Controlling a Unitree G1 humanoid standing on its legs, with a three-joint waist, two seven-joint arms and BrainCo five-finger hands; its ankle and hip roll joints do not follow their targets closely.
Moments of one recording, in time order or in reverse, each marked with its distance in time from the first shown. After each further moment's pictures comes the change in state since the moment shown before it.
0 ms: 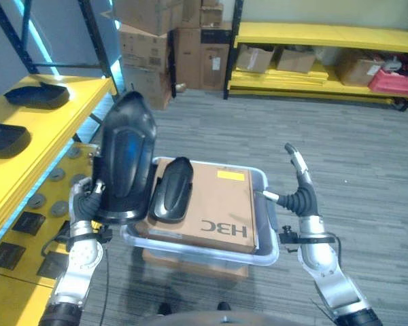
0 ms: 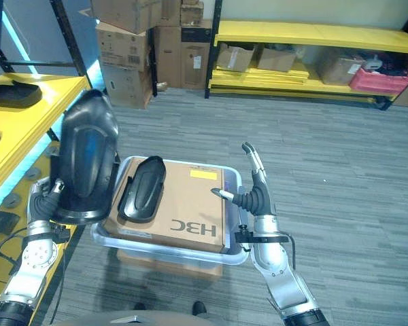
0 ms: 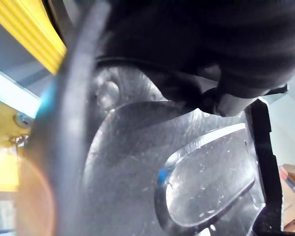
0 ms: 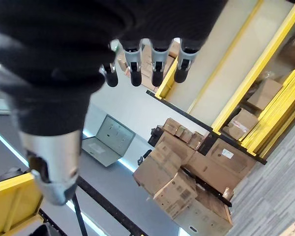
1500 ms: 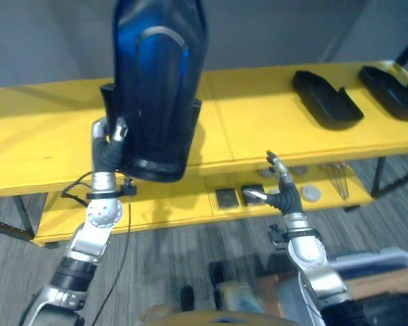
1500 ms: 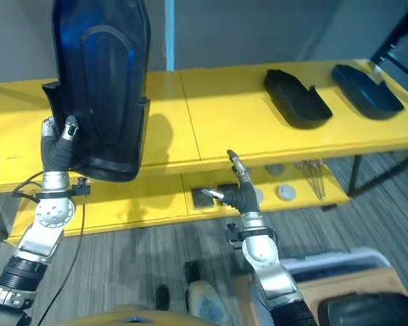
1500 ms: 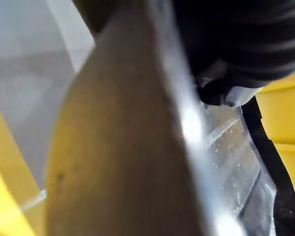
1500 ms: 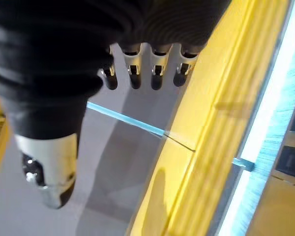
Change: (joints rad) left arm -0.286 0.049 -0.169 -0.176 -0.039 -0.127 -0.014; right arm -0.069 0.062 0.039 0.103 0.219 0.003 0.161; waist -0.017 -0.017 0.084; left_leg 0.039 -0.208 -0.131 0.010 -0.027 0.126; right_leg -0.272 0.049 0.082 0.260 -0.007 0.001
